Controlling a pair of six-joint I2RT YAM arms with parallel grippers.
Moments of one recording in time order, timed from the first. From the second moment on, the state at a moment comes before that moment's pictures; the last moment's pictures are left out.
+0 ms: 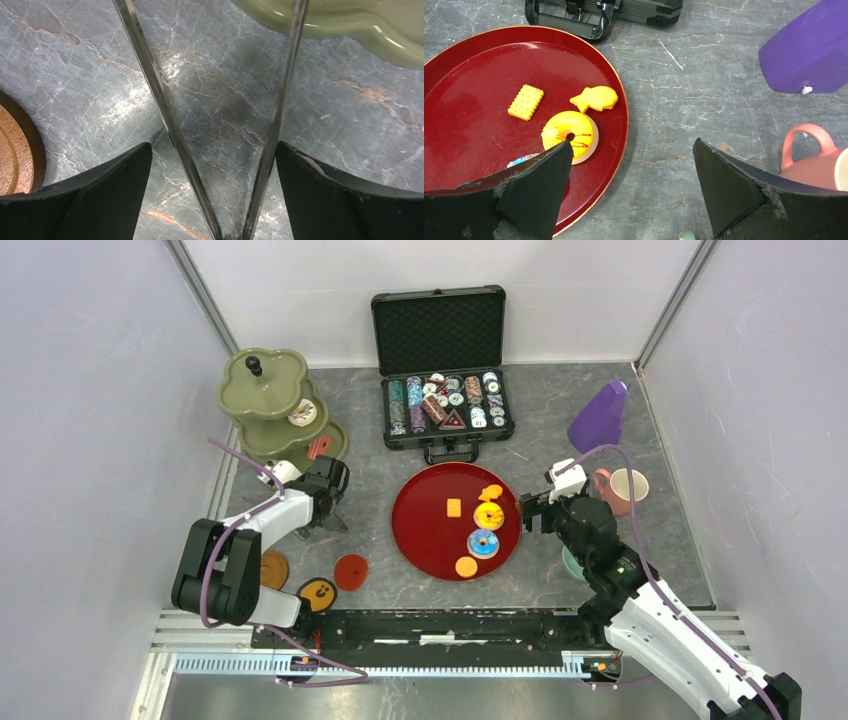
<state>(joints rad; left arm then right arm) -0.26 1.39 0.66 -0.46 -0.63 -1.12 0.58 0.58 0.40 -0.16 0.25 0.04</state>
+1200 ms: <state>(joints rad) -0.24 0.95 0.67 -0.61 -0.57 -1.04 0.58 0.60 0.40 -0.16 0.26 0.03</state>
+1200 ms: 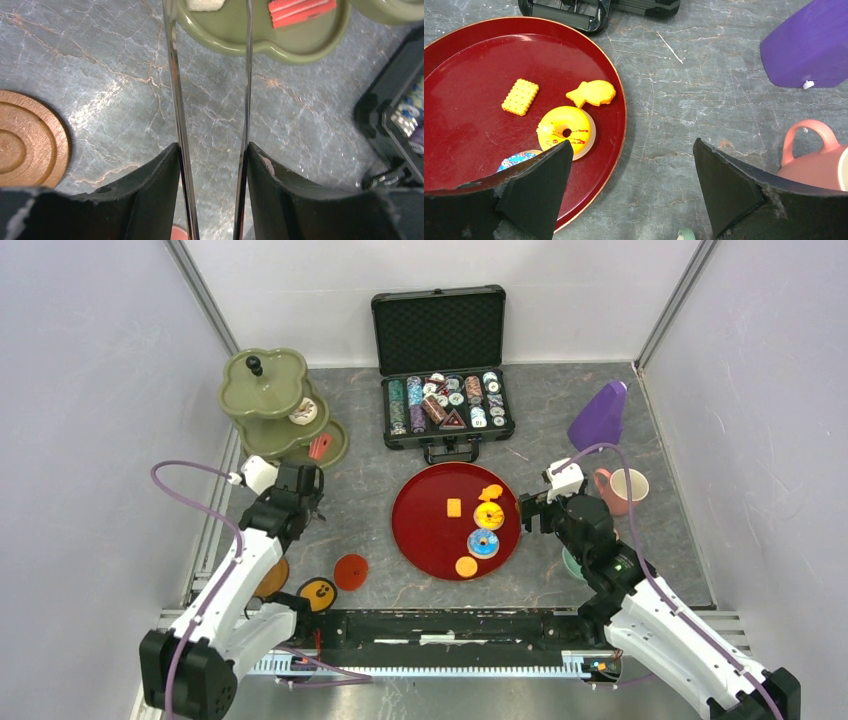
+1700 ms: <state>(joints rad) -0.24 0.61 0.83 -0.95 -0.48 -0.97 0.58 0.60 0.40 -0.16 0.25 0.03</state>
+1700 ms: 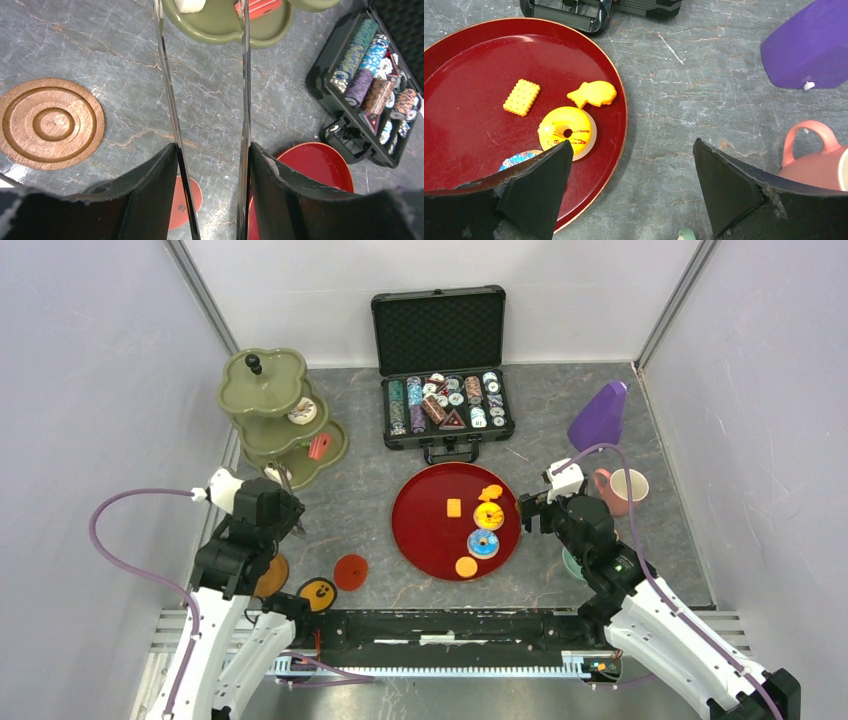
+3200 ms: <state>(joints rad) -1.05 1.24 1.30 -0.89 -0.15 -0.52 0.58 0.52 0.40 -0.22 0.35 0.04</state>
